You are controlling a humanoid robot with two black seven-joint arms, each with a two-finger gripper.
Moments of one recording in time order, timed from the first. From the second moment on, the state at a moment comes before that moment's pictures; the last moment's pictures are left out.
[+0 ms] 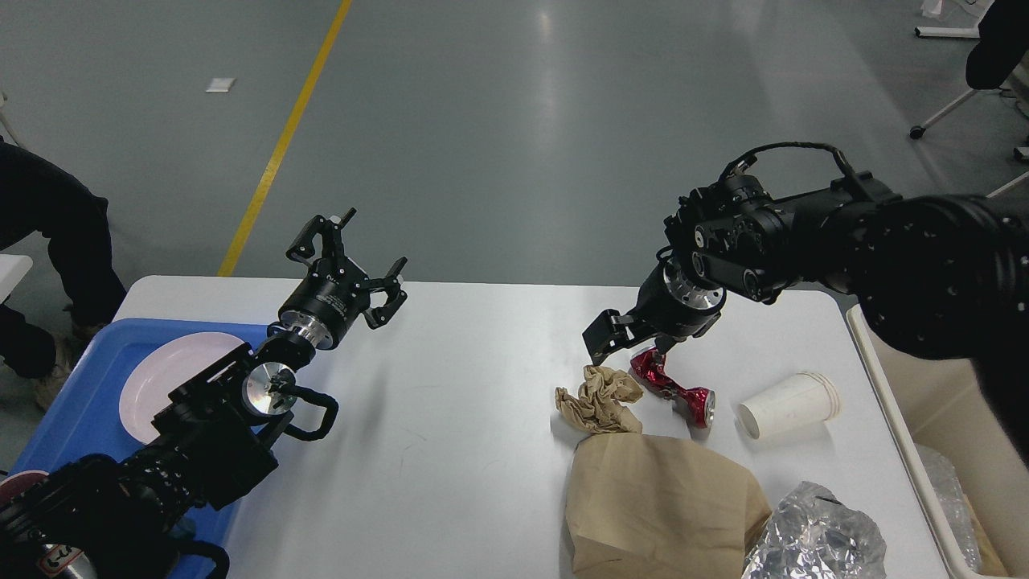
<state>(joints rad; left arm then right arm) -0.79 0.03 -0.72 -0.27 -0.09 -0.56 -0.26 1.59 0.07 -1.27 0.73 -0.26 0.64 0.32</state>
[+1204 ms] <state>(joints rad) -0.79 0.03 -0.72 -0.27 -0.09 -0.56 -0.26 1.21 0.08 -1.18 0.51 -0.23 0.41 0.32</state>
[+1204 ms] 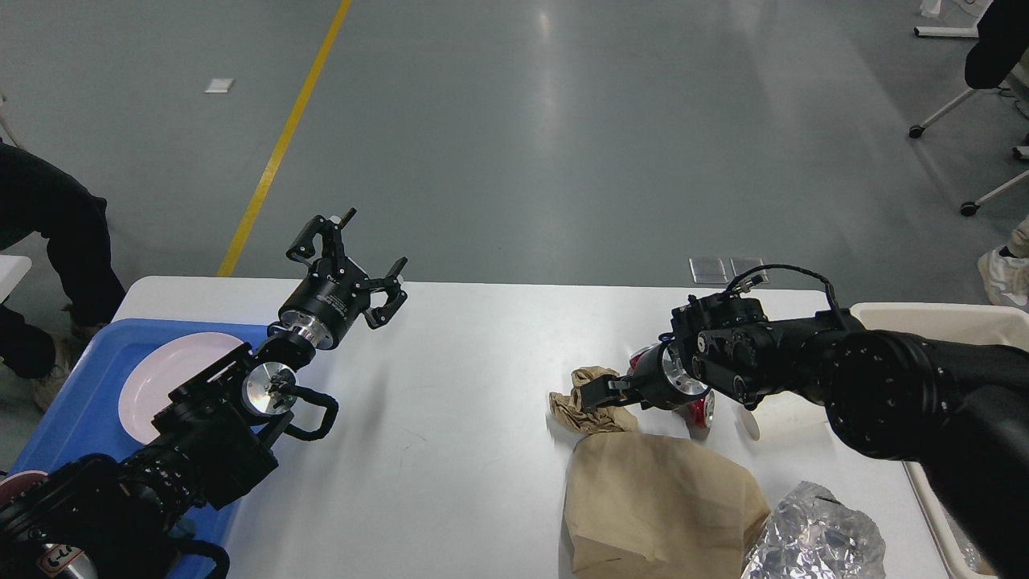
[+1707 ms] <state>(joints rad) -0.79 0.03 -0.72 -0.27 -0.09 -0.56 -0.26 1.21 0.08 -1.20 0.50 -0.18 0.43 0.31</state>
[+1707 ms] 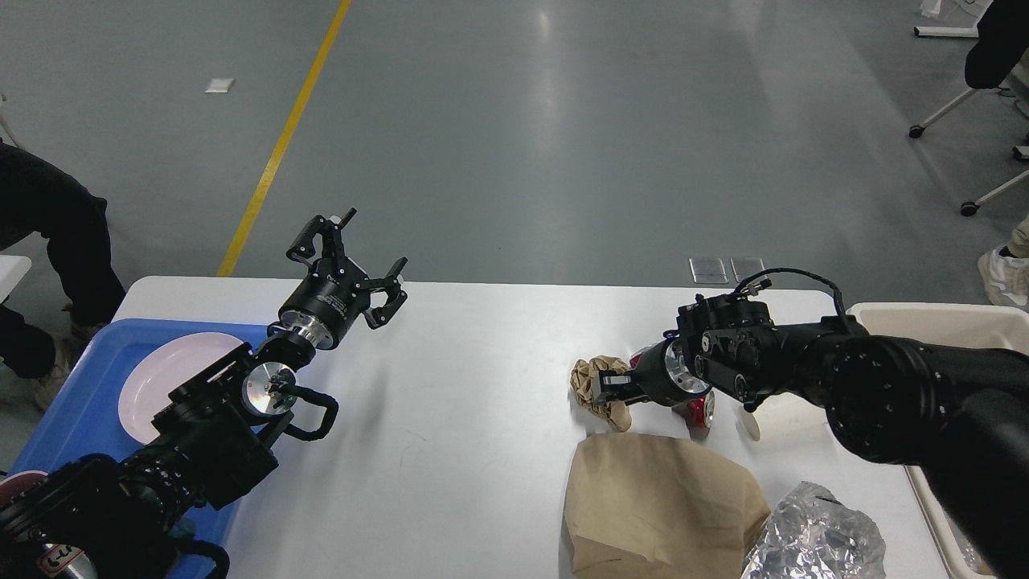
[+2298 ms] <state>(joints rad) -0.79 0.03 -0.72 -0.27 -0.09 -0.56 -0.26 1.42 -0.04 -1.21 0.52 -0.17 0.80 0.32</state>
